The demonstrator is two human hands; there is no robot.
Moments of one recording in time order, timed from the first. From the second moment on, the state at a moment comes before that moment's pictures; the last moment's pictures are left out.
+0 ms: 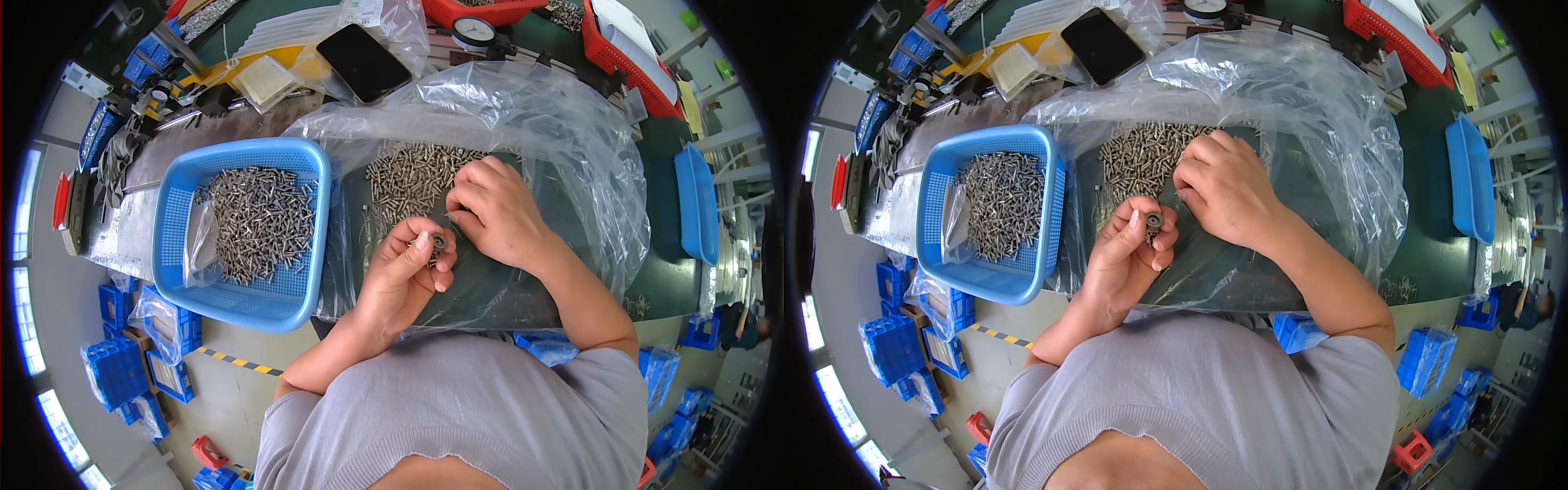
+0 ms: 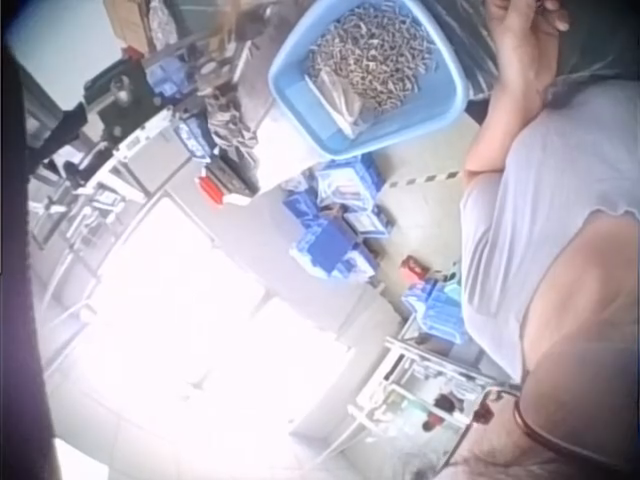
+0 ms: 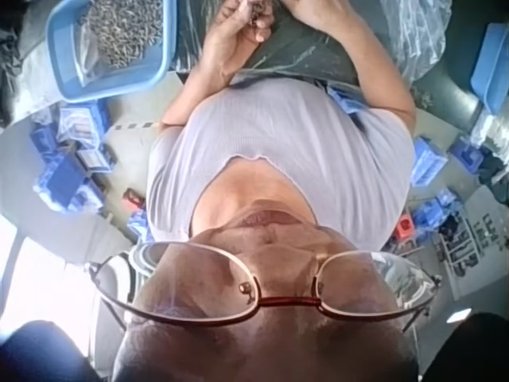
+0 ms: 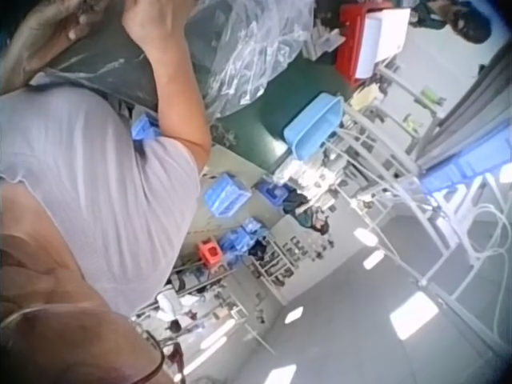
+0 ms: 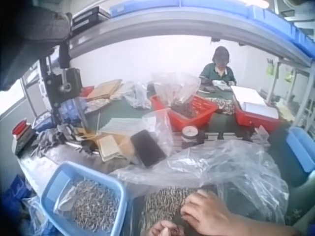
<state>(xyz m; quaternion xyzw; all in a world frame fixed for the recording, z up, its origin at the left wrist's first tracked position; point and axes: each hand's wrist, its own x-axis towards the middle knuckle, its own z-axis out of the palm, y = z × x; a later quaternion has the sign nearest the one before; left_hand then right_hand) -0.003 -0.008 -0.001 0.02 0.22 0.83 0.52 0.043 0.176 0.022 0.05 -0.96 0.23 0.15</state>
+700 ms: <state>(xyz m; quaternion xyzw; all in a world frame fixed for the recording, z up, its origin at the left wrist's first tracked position) -0.002 -0.007 0.000 0.02 0.25 0.82 0.51 0.053 0.164 0.038 0.01 -0.78 0.62 0.04</state>
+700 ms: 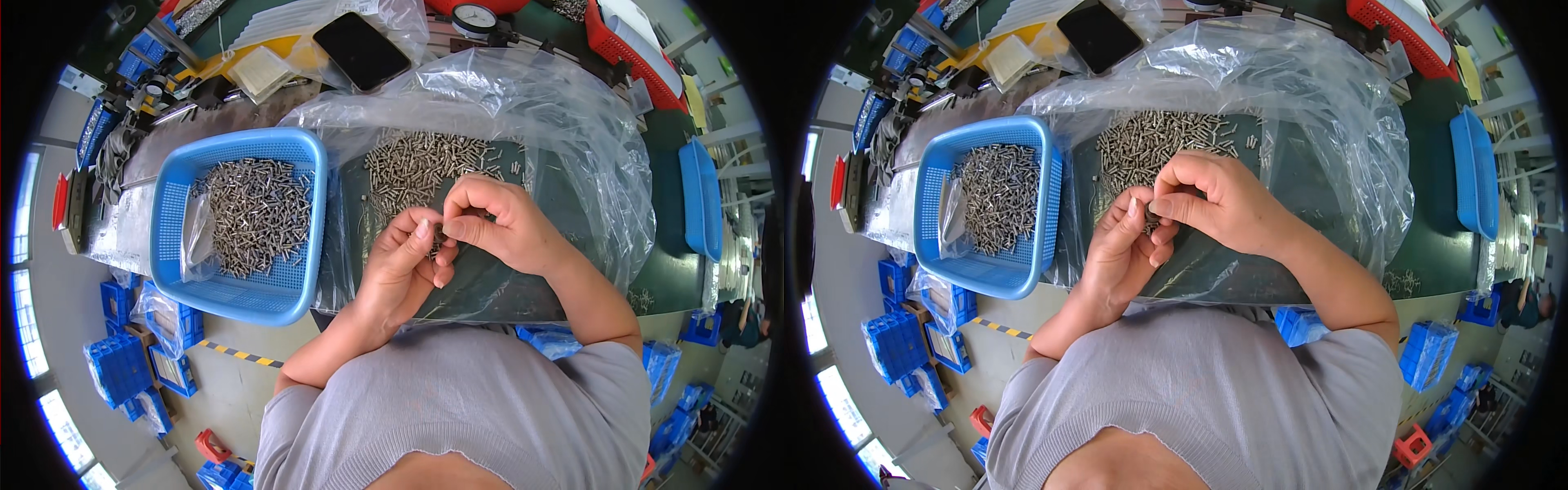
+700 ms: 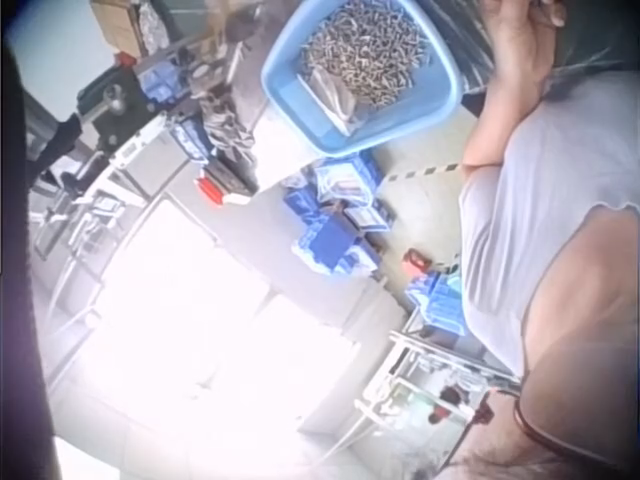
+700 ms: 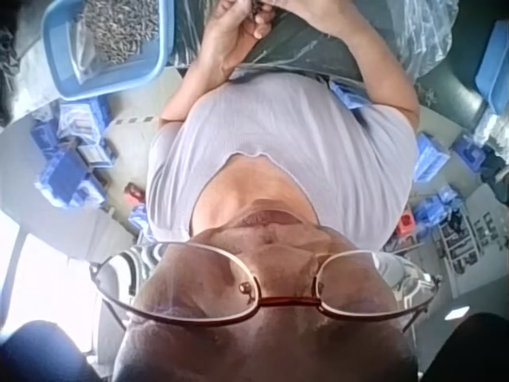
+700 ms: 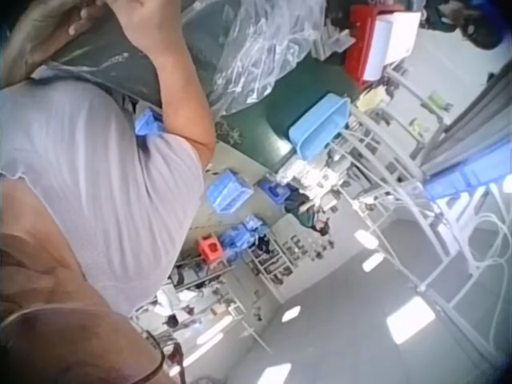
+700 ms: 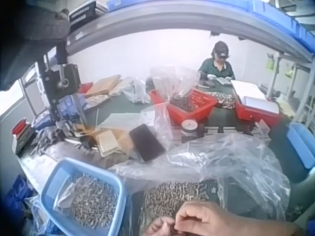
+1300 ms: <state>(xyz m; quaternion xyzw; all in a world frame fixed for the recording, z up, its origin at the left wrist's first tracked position) -0.004 -0.007 0.004 0.03 0.28 0.80 0.53 0.047 0.164 0.035 0.11 -0.85 0.48 0.19</state>
